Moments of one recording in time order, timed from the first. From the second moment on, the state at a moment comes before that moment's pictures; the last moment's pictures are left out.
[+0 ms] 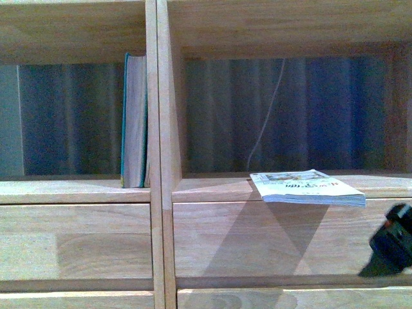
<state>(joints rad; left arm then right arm) 0.00 0.00 0.01 0.00 0.00 0.00 0.16 1.28 0.74 0.05 0.00 1.08</state>
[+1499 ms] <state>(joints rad) 0.00 0.00 0.01 0.00 0.00 0.00 0.22 1.78 1.44 0.05 0.16 1.41</state>
